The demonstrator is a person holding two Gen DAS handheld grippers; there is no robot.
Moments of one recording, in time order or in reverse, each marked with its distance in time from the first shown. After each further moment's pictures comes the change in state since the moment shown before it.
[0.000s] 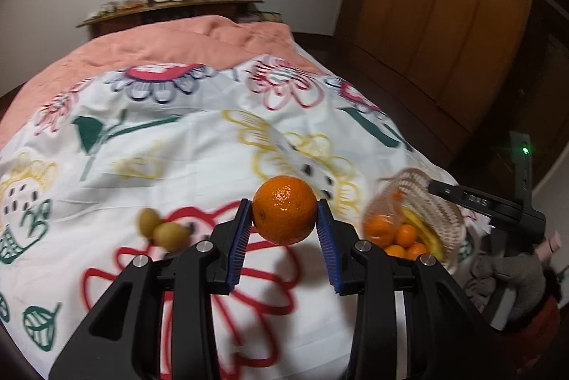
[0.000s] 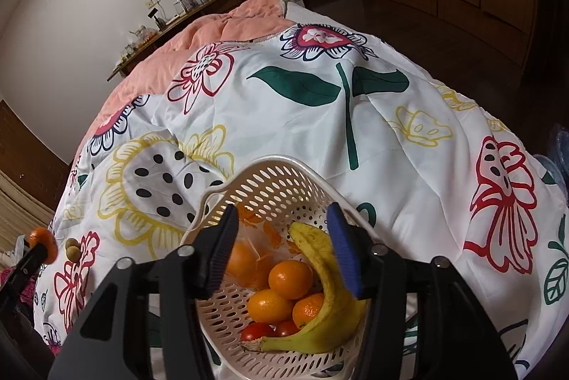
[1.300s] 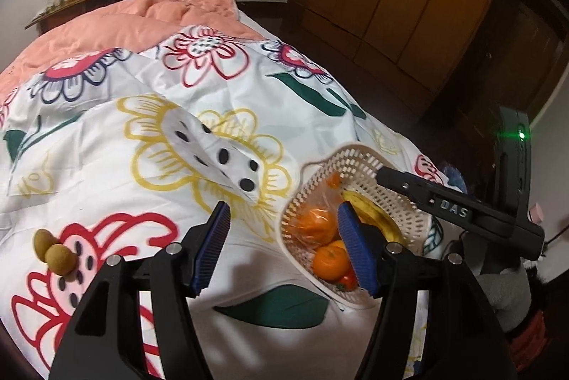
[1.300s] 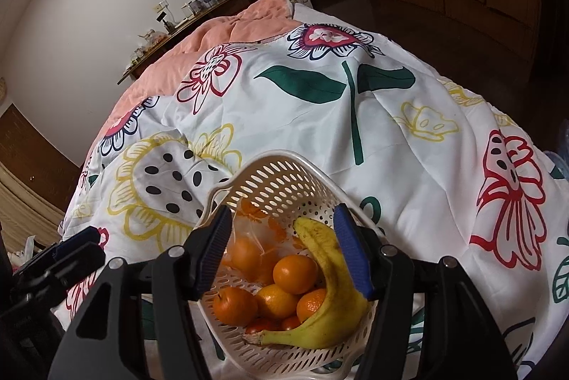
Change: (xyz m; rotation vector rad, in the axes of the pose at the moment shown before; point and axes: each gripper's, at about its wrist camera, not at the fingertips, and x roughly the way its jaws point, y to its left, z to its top) left arm 0.054 -0.067 0.012 0.083 0.123 -0.134; right arm -0.003 -0.003 -0.008 0.010 -0.007 0.048
